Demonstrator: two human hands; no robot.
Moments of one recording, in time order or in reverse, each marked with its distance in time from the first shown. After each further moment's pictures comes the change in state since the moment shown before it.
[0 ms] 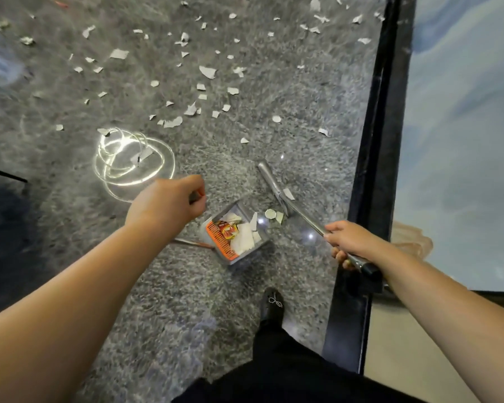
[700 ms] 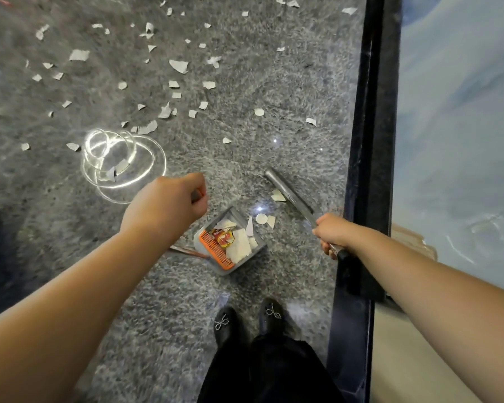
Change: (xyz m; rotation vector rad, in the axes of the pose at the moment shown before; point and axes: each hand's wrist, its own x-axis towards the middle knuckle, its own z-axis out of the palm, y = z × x) left_hand 0.124 0.051 0.024 0.072 -0.066 0.068; right_hand 0.131 -0.041 -0.053 -0.226 0.005 0.073
